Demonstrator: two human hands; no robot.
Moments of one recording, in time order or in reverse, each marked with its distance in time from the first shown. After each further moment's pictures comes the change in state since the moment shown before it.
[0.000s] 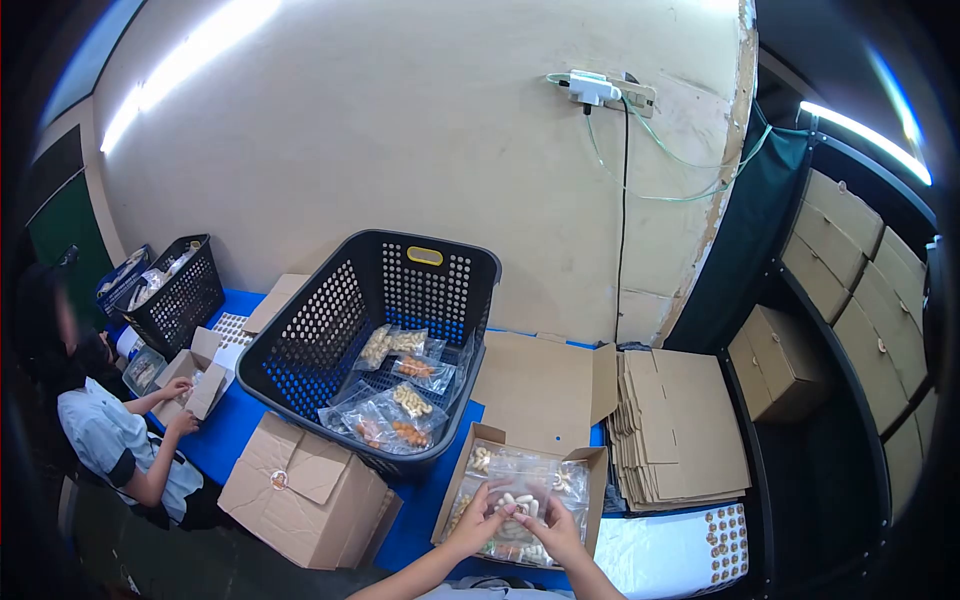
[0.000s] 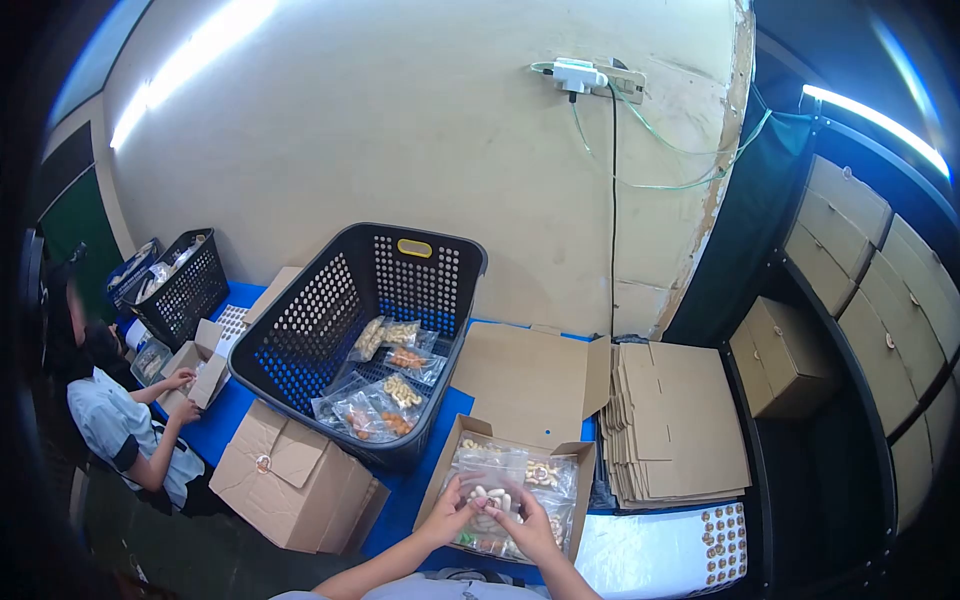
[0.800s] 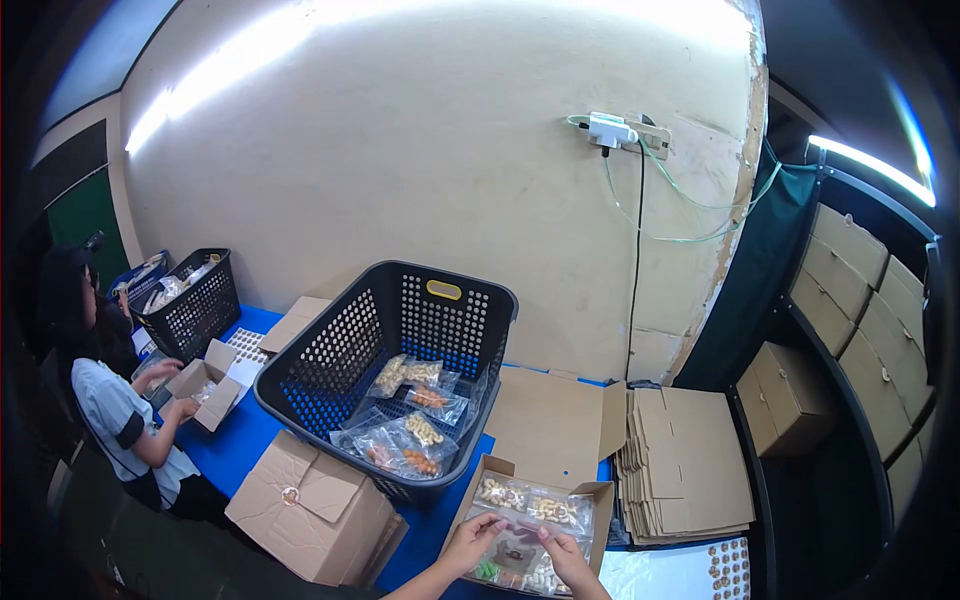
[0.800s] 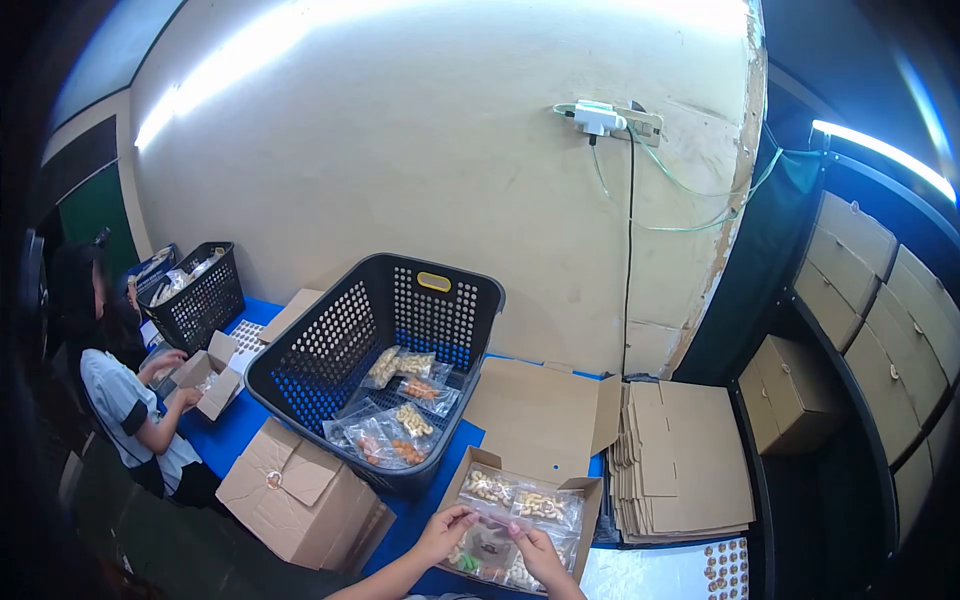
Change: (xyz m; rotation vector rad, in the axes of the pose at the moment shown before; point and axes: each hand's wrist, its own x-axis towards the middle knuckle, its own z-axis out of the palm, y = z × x) left_hand 0.003 -0.005 -0.025 0.120 0.062 -0.071; right_hand 0.007 -0.002 -0.010 -0.023 -0.119 0.094
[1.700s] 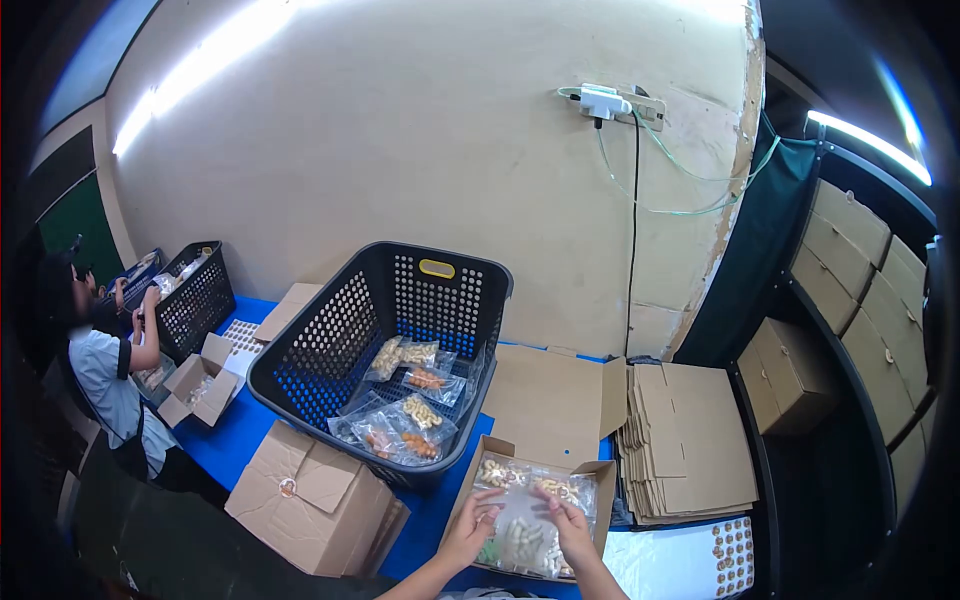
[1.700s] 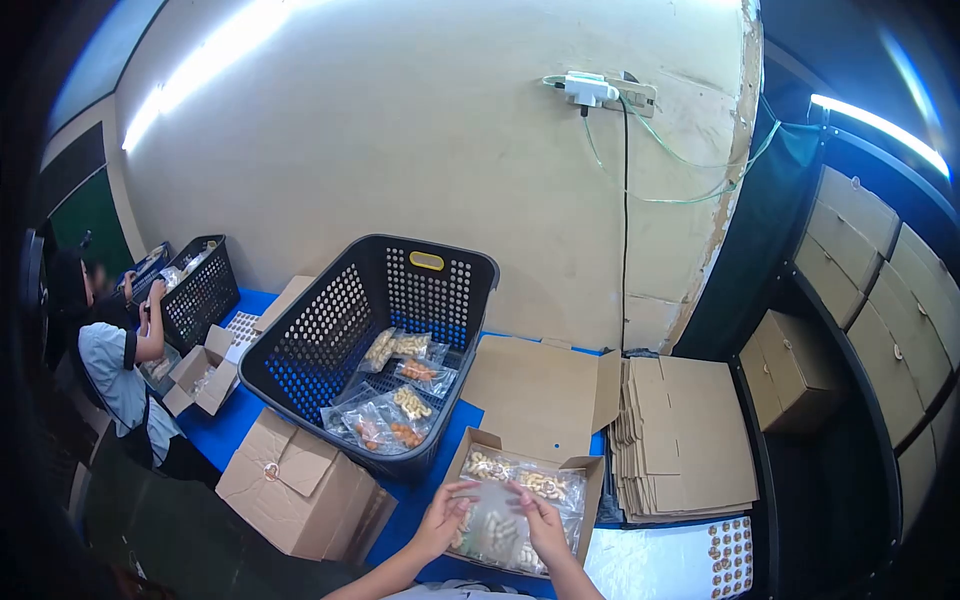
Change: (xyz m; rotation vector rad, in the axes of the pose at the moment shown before) left_hand -0.015 0.016 0.005 0.098 0.049 0.145; right_hand 0.012 -0.014 0.002 0.072 0.025 -0.016
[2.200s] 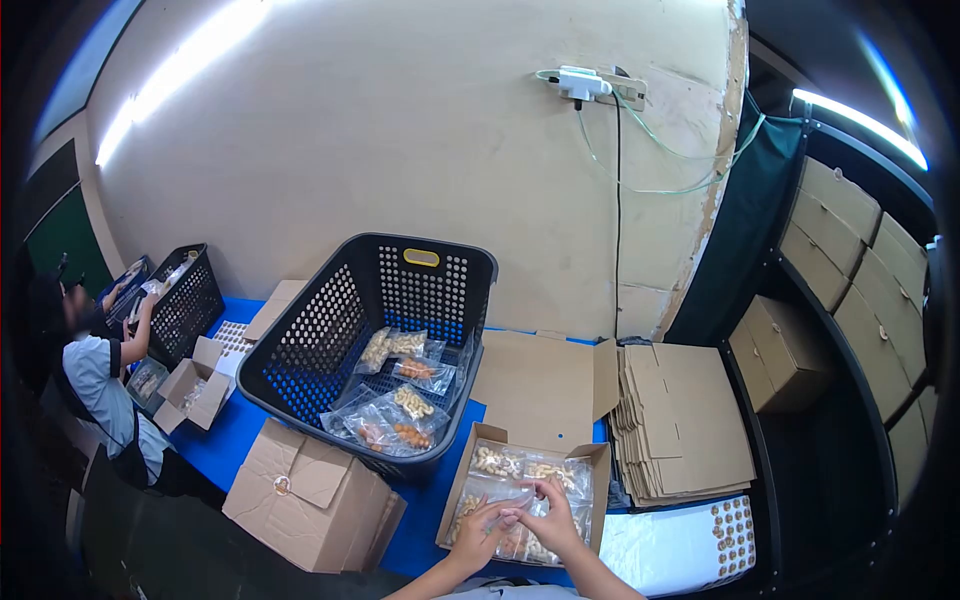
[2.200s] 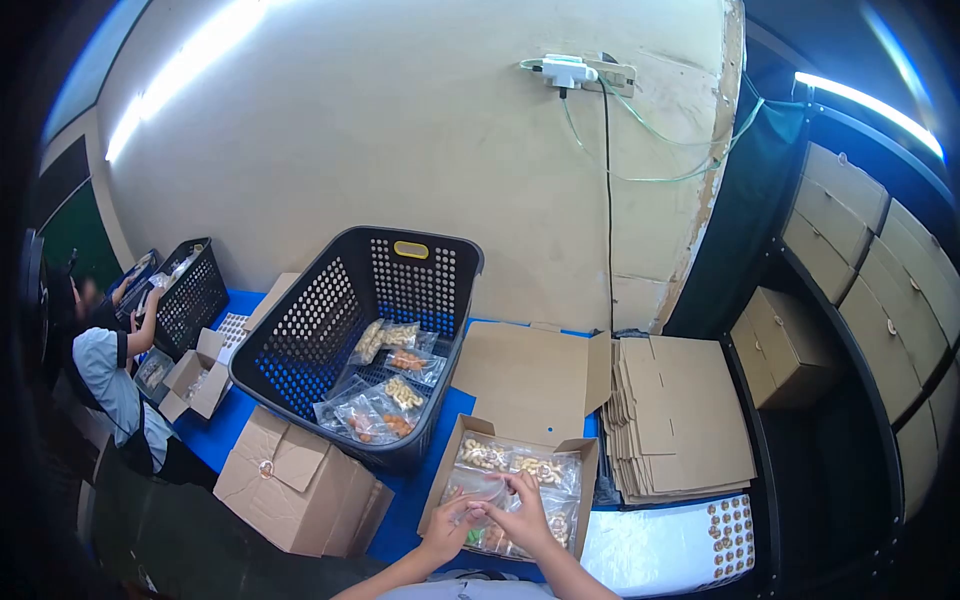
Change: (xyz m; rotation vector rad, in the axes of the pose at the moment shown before) left_hand -0.015 0.011 0.019 0.247 -0.047 0.149; right_hand -0.002 -0.015 0.022 -0.522 0.199 -0.322
